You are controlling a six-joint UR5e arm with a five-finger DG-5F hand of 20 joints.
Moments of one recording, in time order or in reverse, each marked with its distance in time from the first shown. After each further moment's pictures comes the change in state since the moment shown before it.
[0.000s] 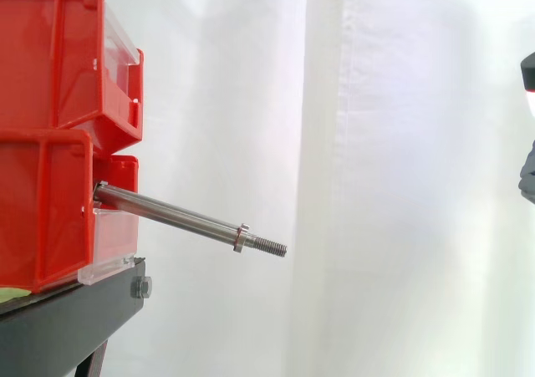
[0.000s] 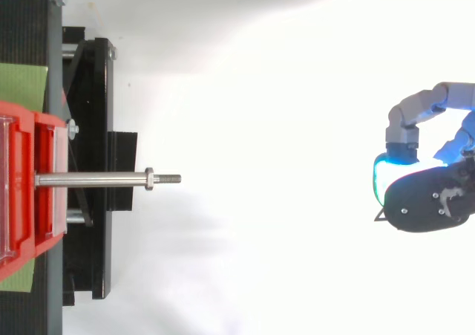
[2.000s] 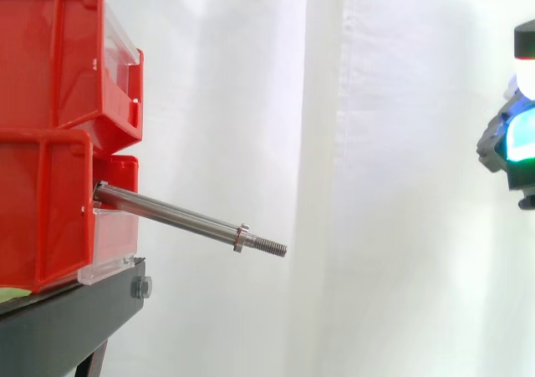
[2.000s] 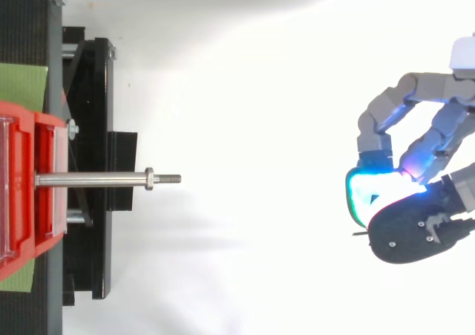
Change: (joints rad) arm 0.002 -0.001 -0.023 0.127 0.015 0.042
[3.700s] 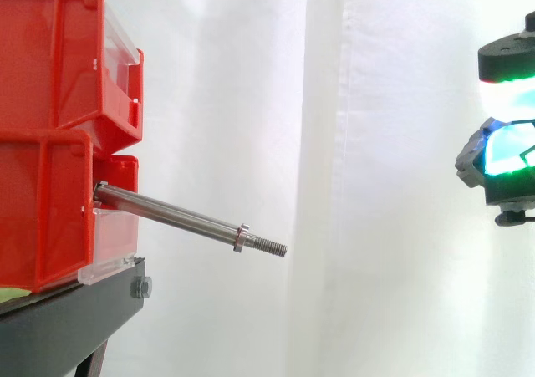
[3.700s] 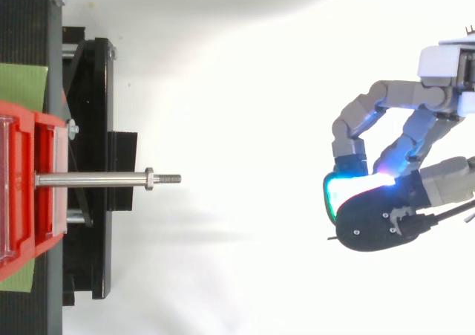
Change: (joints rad) arm -0.004 -0.001 -0.050 0.112 -0.019 -0.008
